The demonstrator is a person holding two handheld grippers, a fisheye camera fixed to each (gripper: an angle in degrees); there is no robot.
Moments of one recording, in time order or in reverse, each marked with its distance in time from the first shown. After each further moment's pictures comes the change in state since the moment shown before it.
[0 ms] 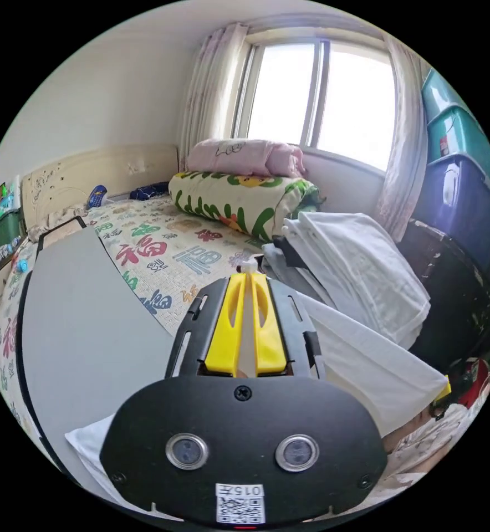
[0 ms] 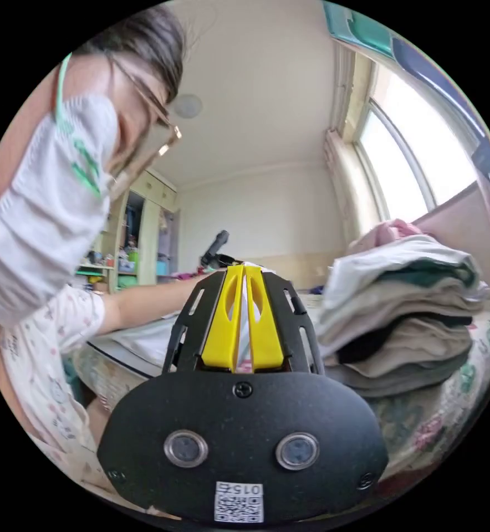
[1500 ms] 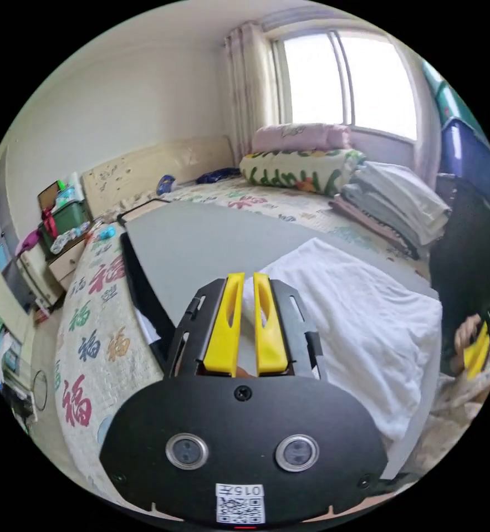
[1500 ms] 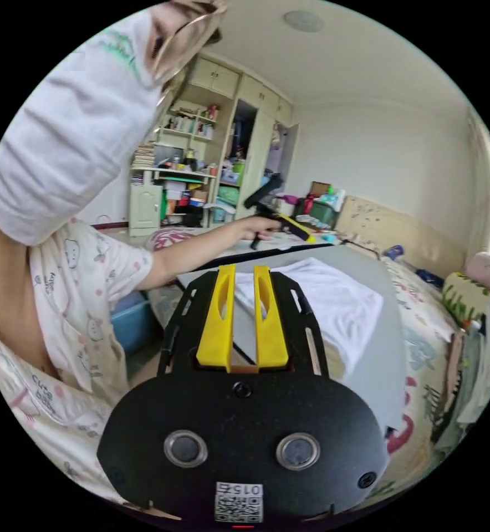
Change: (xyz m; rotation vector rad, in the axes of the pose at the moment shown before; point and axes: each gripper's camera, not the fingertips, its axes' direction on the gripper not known) left arm -0.199 0.361 -0.309 -0.072 -0.237 0.117; right arm -0.245 0.079 0.150 -0.494 -0.300 -0.290
